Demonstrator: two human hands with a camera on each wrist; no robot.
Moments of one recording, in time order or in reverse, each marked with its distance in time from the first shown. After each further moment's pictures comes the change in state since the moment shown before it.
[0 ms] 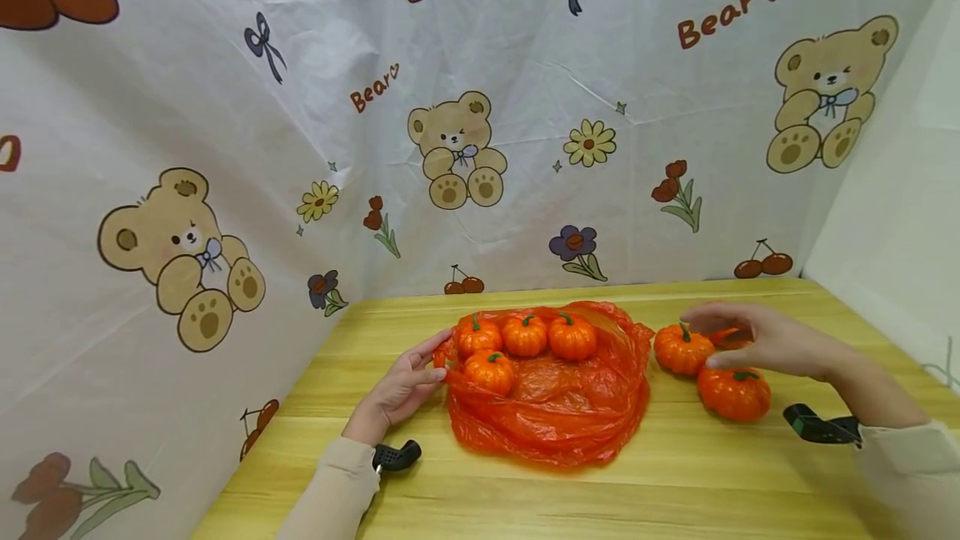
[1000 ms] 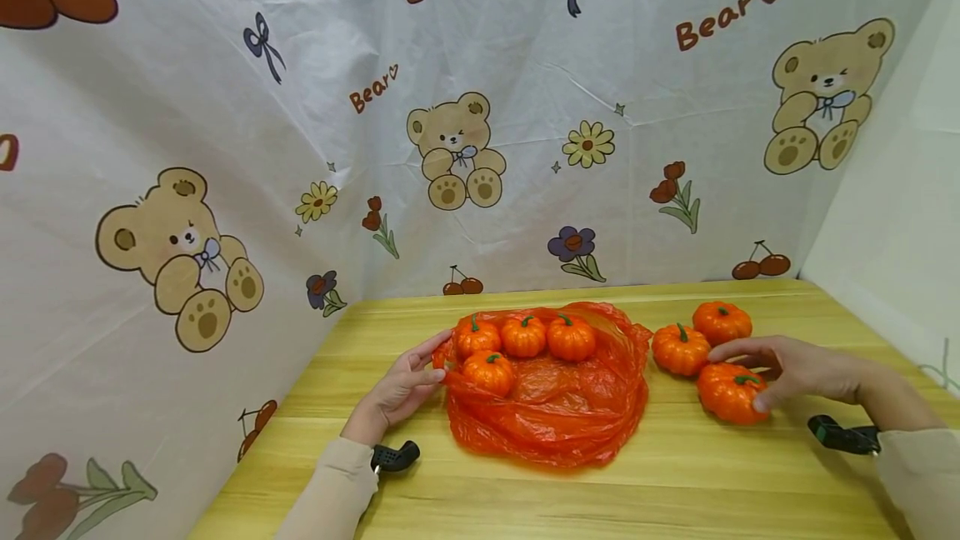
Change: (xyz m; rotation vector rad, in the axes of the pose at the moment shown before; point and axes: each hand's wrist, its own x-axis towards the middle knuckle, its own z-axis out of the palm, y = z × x) left_hand 0.000 0.000 0.000 0.032 -0.013 -0.010; right_hand -0.025 0.080 -0.005 0.265 -0.295 -0.029
